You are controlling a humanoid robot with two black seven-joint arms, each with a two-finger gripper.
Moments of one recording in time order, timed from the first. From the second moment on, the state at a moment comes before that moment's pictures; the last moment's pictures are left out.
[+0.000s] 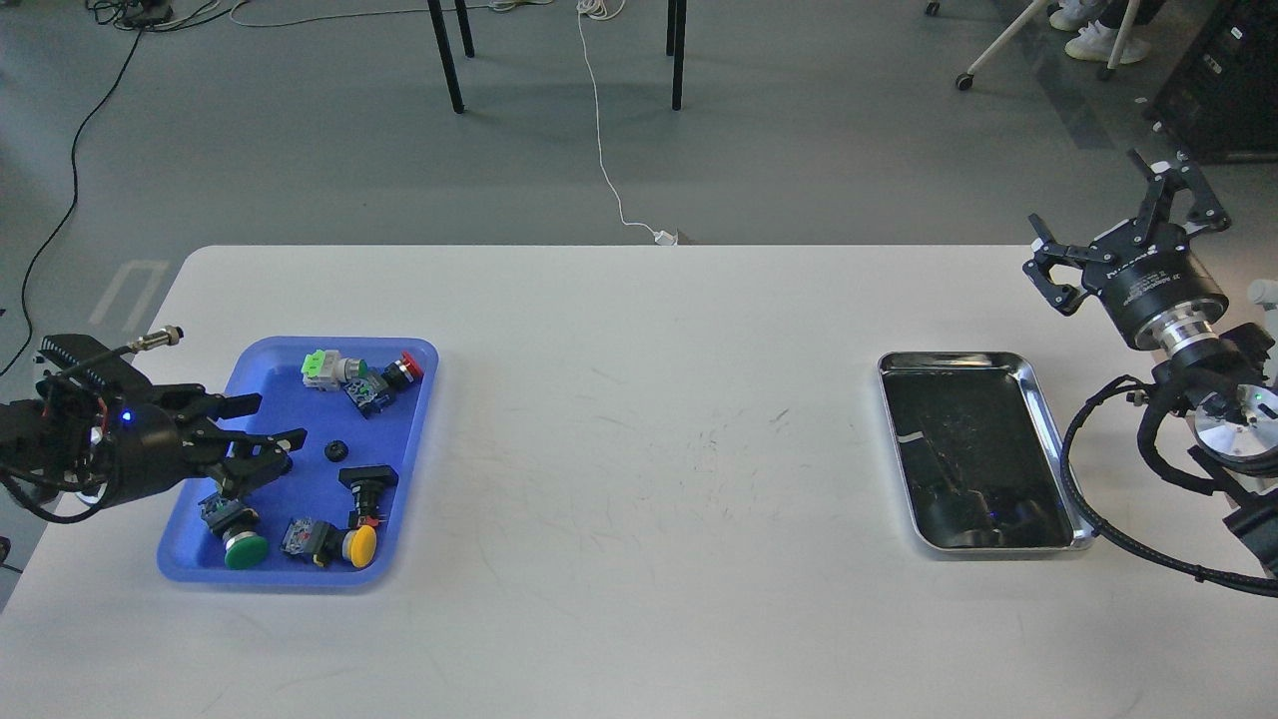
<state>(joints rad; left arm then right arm) -0.59 0.93 -0.33 -1.11 1.94 -0.01 -0.42 0.65 -0.53 0.70 0.68 0.29 0.49 0.26</state>
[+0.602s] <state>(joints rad) -0.59 0.88 -0.28 -1.03 1.94 0.02 -0.42 0.65 -0.53 0.70 0.68 0.29 0.49 0.26</state>
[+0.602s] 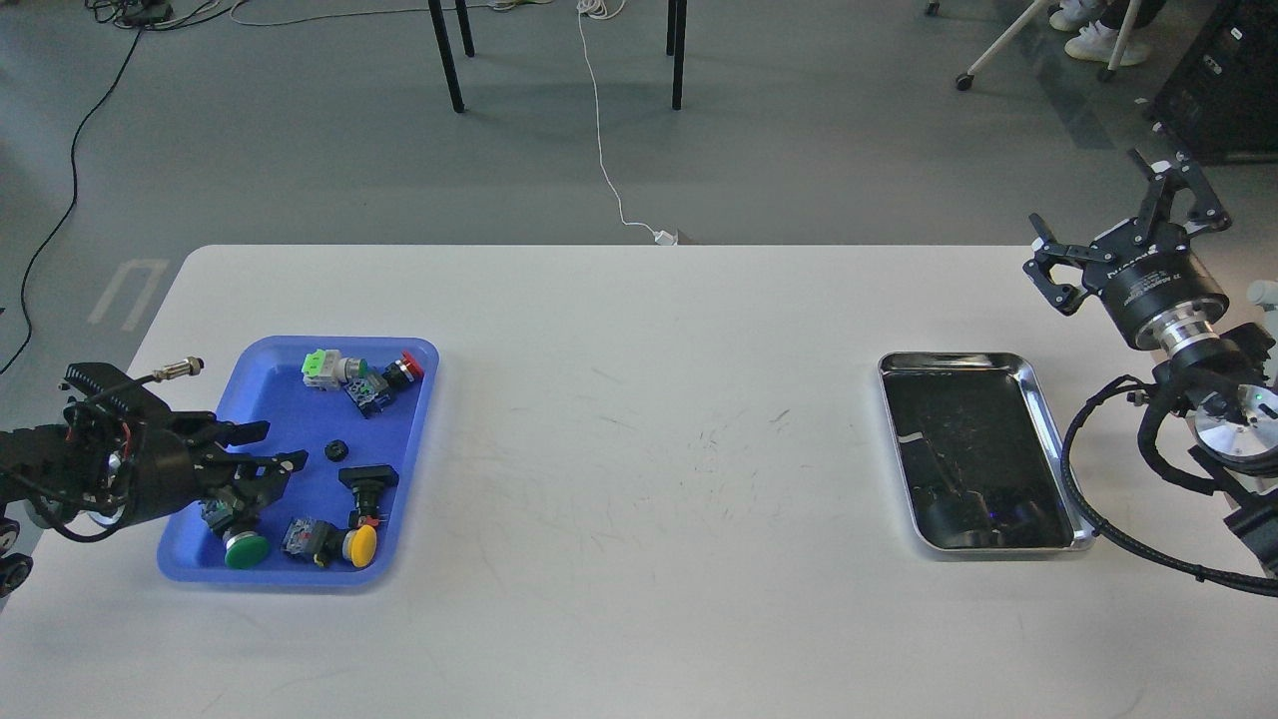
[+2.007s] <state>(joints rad) -0.59 0.85 -0.22 -0.97 1.93 0.03 -0.43 0.65 -0.53 0.69 0.67 0.25 0.49 0.26</state>
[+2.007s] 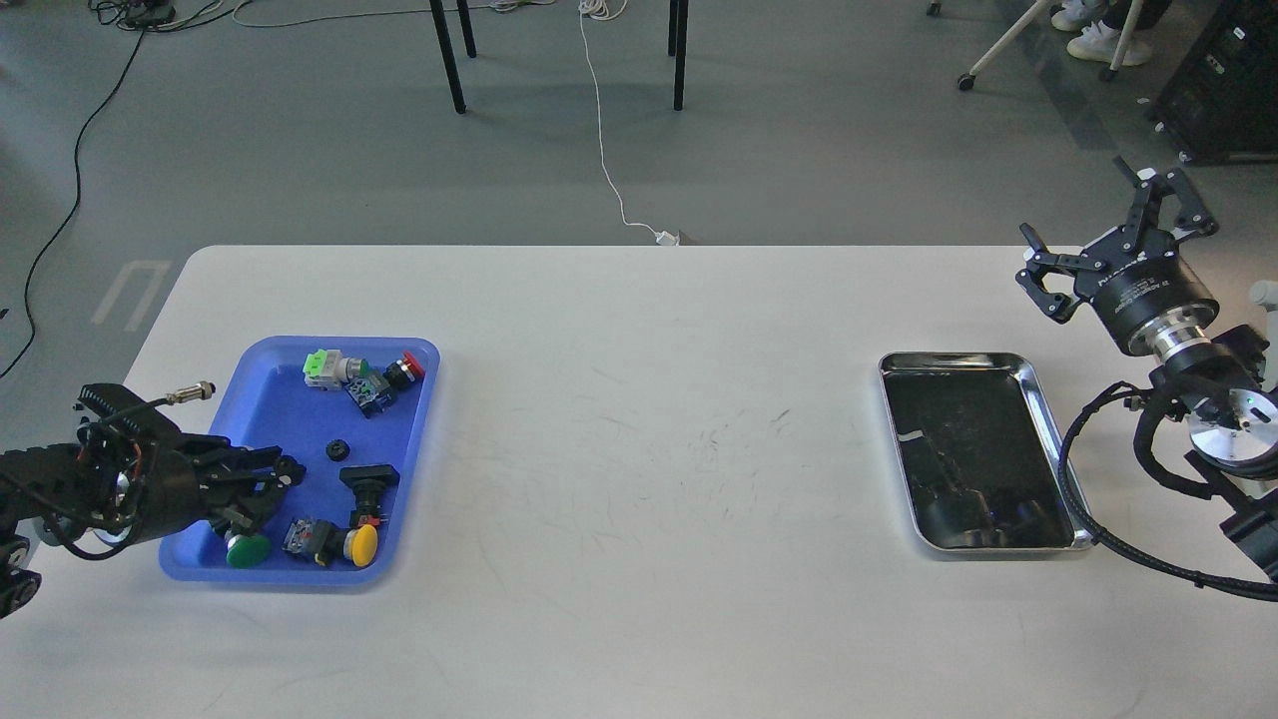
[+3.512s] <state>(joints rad) -1.09 0.45 -0.22 -1.27 1.90 -0.28 -0.36 0.39 -0.89 0.72 1.15 0.25 0.49 0.30</state>
